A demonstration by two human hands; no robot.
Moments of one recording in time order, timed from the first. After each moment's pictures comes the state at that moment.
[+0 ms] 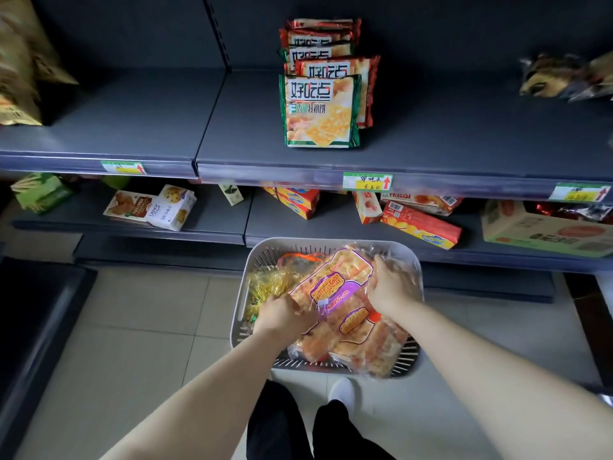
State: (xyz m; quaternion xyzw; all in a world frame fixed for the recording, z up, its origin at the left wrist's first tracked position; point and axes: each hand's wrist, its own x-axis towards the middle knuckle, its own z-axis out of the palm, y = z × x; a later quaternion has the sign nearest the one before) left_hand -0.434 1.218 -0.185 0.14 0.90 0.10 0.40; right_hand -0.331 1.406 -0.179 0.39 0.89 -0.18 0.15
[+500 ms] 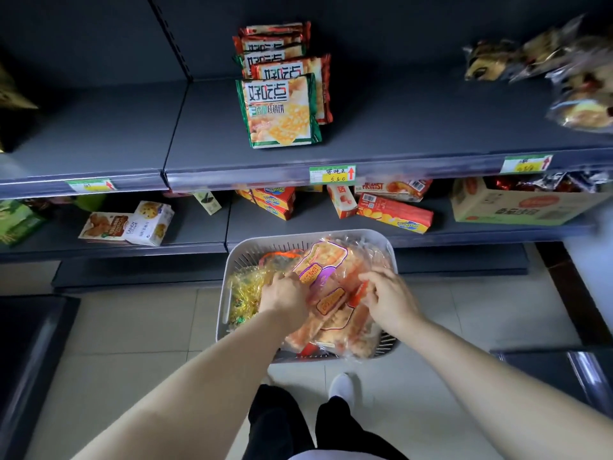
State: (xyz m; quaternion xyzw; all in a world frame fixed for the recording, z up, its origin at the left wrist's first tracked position) left_hand -0.417 1.258 -0.165 0.41 0.88 -0.06 0.25; right_hand -0.265 1.389 -0.168 0.36 0.88 -0.30 0.05
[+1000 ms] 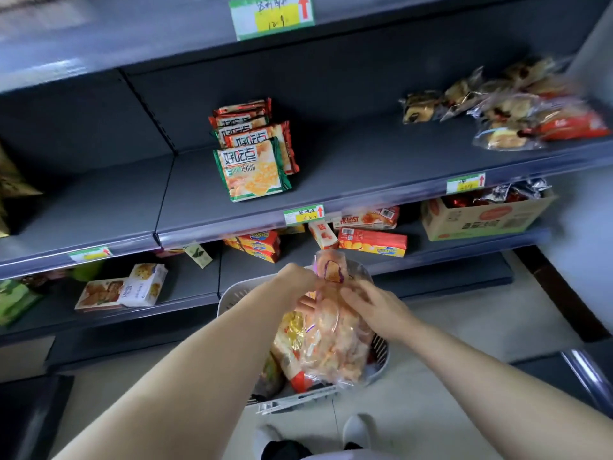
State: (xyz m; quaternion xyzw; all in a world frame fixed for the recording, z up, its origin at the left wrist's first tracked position) left_hand -0.415 1.333 -0.082 0.11 0.81 0.29 0.50; right_hand -0.246 1.394 -0.102 0.39 0.80 -0.45 0.03
